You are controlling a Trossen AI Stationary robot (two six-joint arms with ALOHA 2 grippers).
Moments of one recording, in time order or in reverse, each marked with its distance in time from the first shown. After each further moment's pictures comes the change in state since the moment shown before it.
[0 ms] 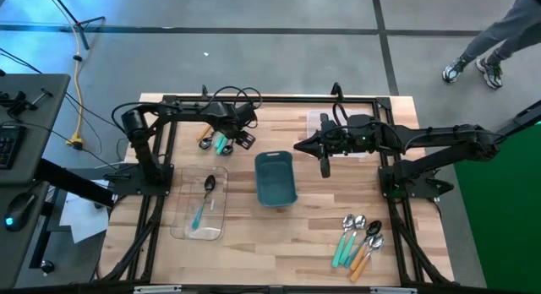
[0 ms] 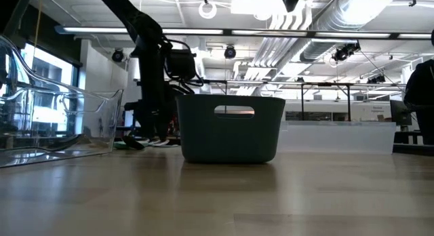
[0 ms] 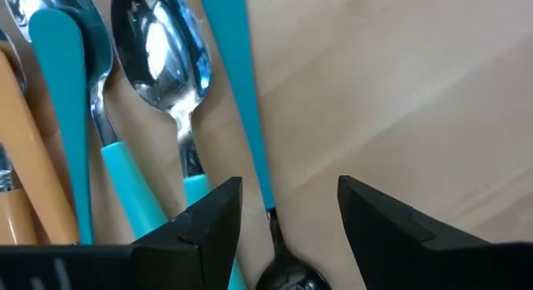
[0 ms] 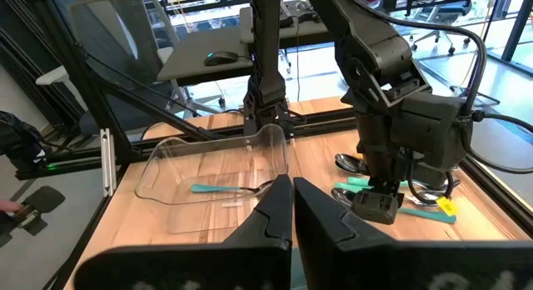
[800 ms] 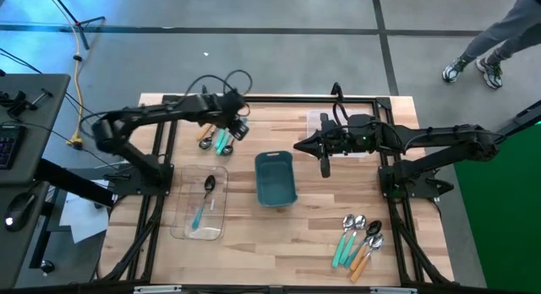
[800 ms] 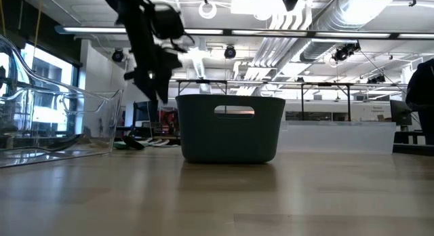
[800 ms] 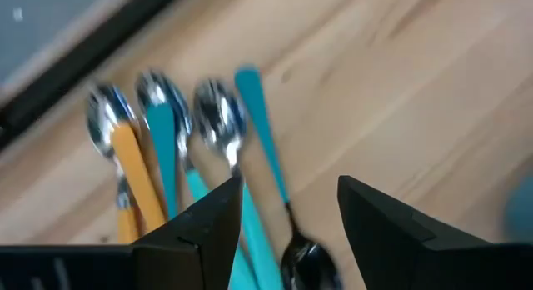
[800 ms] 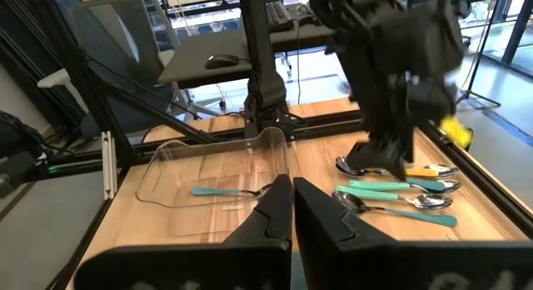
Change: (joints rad) left arm -0.005 -0.252 0.001 -0.056 -0.054 0.123; right arm 0.000 0.000 0.000 0.007 -0.001 0.000
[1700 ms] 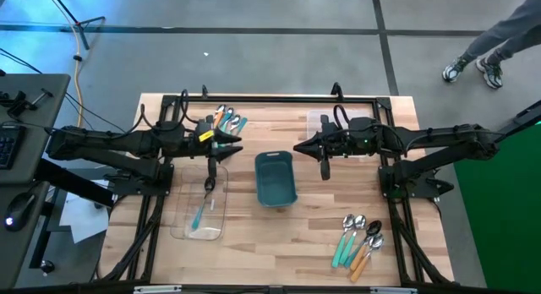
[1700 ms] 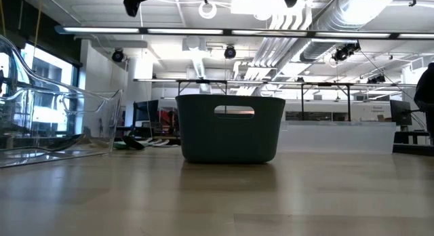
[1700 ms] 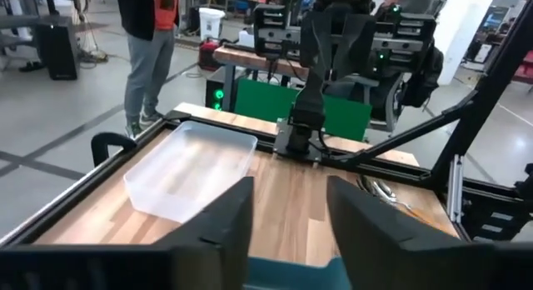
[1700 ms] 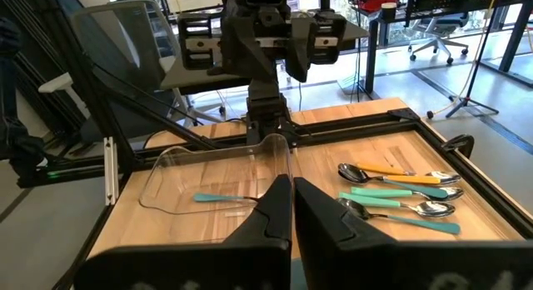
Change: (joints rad) left arm -0.505 -0.668 -0.368 0.756 0.025 0.141; right arm 0.035 0.000 0.000 0.023 0.039 0.000
